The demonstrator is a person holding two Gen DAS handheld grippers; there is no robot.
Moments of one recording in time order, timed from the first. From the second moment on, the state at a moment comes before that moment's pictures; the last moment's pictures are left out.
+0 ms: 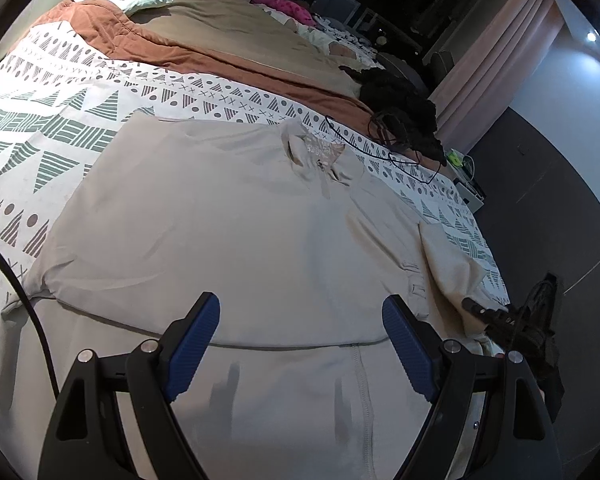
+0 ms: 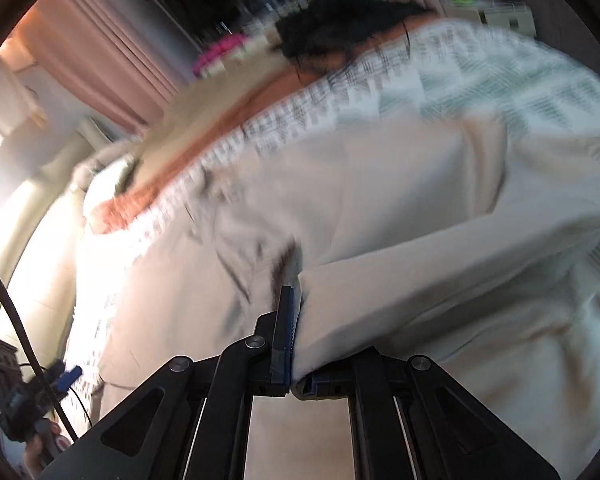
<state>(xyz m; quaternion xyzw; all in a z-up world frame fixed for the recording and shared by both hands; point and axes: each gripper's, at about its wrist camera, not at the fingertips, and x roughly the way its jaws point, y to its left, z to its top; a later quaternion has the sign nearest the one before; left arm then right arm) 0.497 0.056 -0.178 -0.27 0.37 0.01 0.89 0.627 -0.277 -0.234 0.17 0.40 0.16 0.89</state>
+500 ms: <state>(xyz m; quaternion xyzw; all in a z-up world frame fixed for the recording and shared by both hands) 0.499 0.055 -0.181 -0.26 0.37 0.01 0.89 0.618 -0.326 -0.233 0.21 0.42 0.17 0.87</state>
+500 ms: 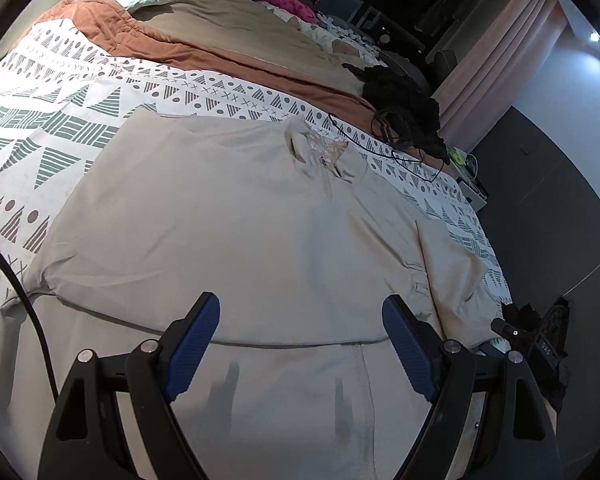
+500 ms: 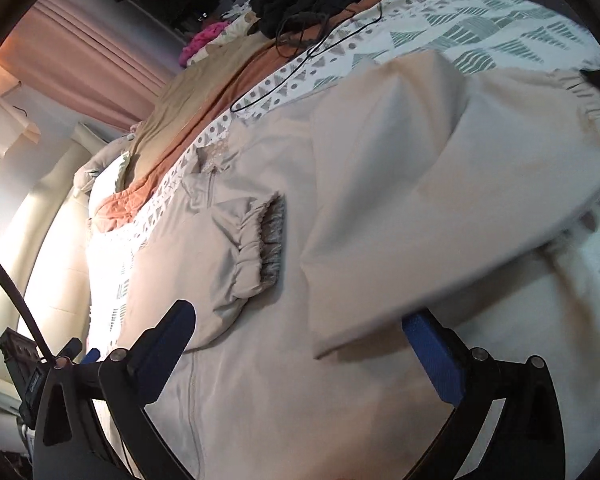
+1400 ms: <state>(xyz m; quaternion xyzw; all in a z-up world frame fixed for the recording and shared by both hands) 0.511 0.047 -0.202 -0.21 0.40 0.06 0.89 0.641 -0.466 -0.267 0.32 0.36 0.01 0.88</state>
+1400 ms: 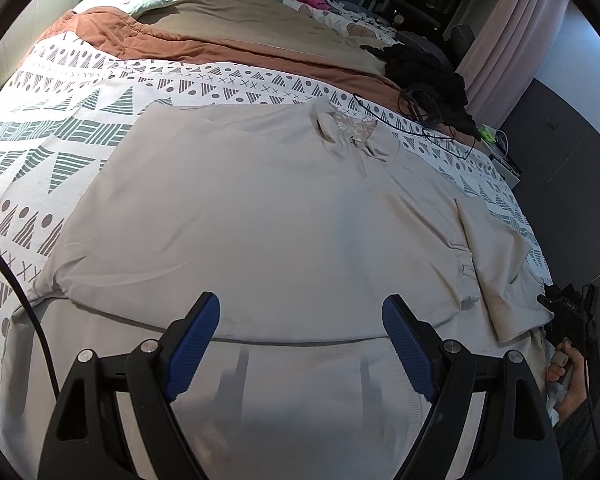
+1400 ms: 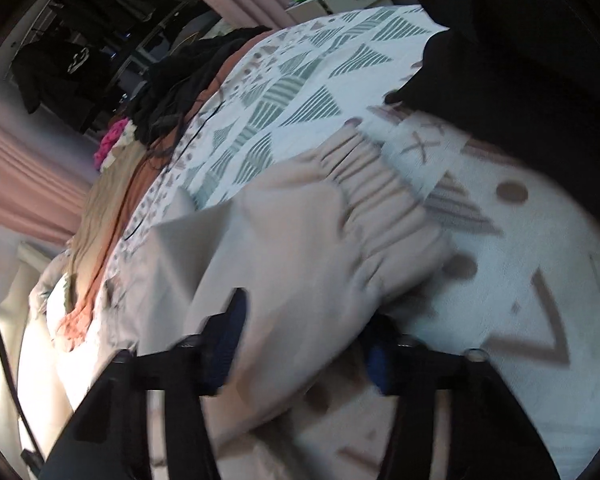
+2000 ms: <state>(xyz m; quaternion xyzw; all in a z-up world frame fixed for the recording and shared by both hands) 0.492 0.076 -0.181 -0.26 0.36 0.05 0.89 0.568 -0.366 -0.106 0.23 0.24 0.12 0.94</state>
